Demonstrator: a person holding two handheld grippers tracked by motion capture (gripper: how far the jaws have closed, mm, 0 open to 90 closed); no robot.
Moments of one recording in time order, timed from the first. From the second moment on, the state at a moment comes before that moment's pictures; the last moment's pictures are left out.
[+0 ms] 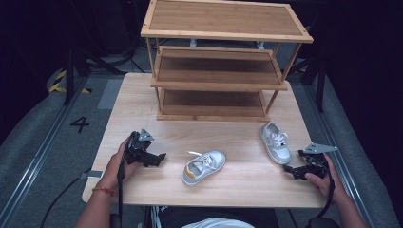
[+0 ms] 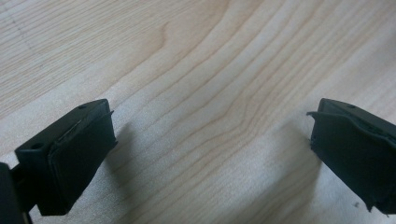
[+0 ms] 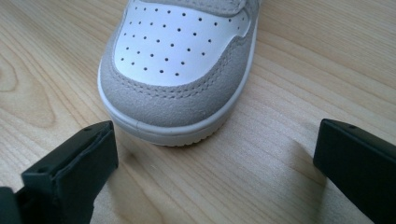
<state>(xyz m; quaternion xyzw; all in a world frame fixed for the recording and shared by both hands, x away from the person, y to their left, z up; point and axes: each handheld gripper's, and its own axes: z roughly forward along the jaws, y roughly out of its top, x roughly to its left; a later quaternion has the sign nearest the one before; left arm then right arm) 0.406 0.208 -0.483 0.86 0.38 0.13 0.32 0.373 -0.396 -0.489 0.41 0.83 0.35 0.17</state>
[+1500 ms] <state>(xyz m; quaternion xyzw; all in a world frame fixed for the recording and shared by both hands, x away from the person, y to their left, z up) 0.335 0.111 -0.440 0.94 0.13 0.03 0.30 0.374 -0.396 -0.489 0.41 0.83 0.35 0.17</state>
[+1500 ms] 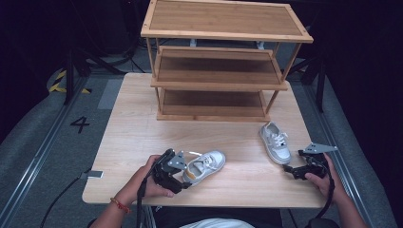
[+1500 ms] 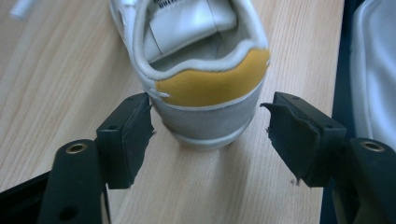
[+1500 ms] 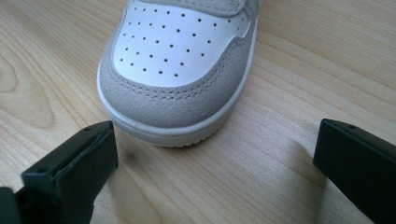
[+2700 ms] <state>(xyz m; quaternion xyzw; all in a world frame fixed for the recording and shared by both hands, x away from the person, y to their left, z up) 0.321 0.042 -0.433 0.96 0.05 -0.01 0.29 0.374 -0.396 -0.489 0.41 0.83 0.35 0.17</state>
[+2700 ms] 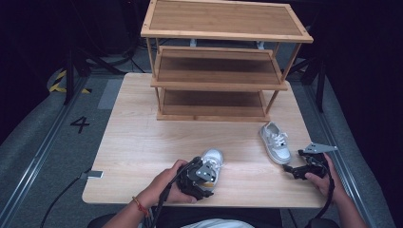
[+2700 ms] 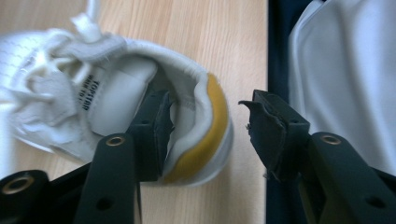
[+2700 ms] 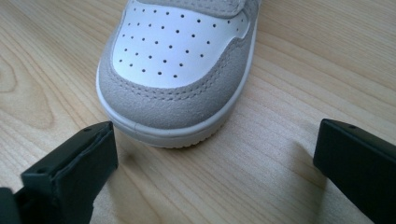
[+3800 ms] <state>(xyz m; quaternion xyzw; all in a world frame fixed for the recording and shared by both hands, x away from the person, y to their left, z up) 0.362 0.036 -0.434 0.96 0.07 0.01 0.27 0.374 -0.396 -0.489 0.41 0.83 0.35 0.17</state>
